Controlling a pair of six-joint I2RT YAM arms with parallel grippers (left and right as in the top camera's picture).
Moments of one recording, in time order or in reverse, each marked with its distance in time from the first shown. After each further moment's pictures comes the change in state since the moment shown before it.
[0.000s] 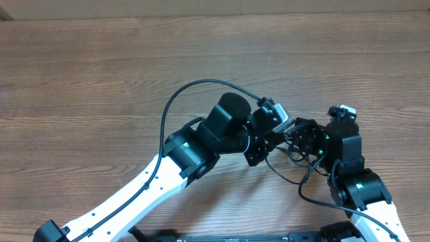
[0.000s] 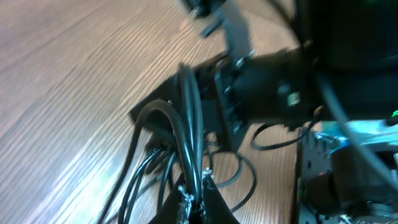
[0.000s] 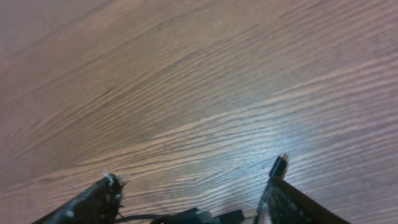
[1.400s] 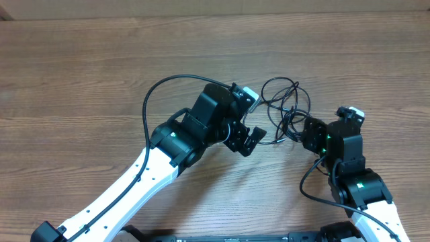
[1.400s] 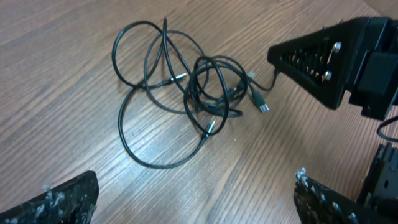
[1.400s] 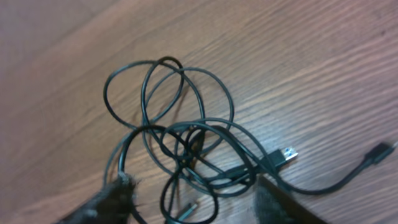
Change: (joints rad) left arm 0.116 0.000 0.000 -0.142 -0.194 -0.099; right arm -0.012 0.002 0.000 -0.007 0.080 0.076
